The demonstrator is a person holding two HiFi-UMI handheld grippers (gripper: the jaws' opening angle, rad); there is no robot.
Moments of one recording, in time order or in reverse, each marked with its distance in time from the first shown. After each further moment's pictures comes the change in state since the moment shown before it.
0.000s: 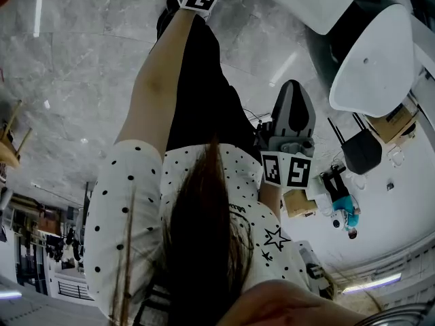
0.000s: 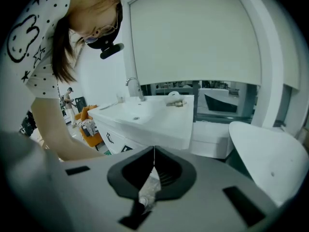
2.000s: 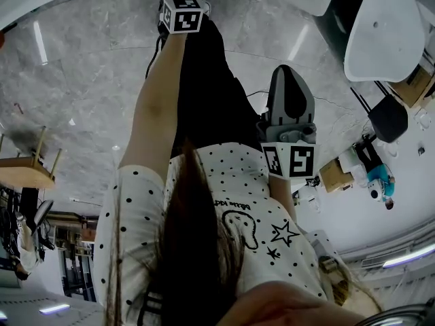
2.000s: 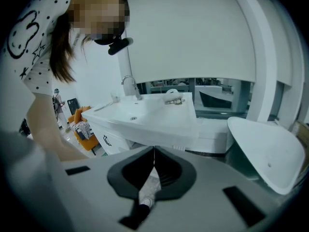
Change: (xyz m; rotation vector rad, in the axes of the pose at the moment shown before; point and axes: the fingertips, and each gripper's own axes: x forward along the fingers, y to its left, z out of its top) left arm -0.015 -0.014 -0.065 -0.028 0.130 -0.050; right arm 0.018 0.023 -0.003 0.062 0.024 -0.063
